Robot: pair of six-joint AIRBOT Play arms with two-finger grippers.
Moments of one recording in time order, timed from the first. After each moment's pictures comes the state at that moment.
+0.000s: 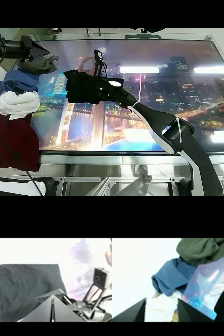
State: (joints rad) left arm 0.27 -1.62 1.83 0.62 -1.37 -1.19; right arm 0.68 -2.19 1.97 0.51 0.47 0.27
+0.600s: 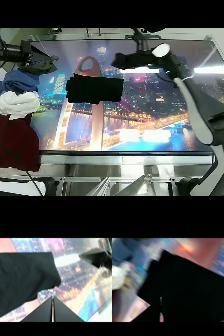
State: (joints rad) left arm 0.28 -1.62 1.82 0.60 -1.49 -1.15; right arm 0.27 -1.95 1.97 -0.74 1.00 1.34
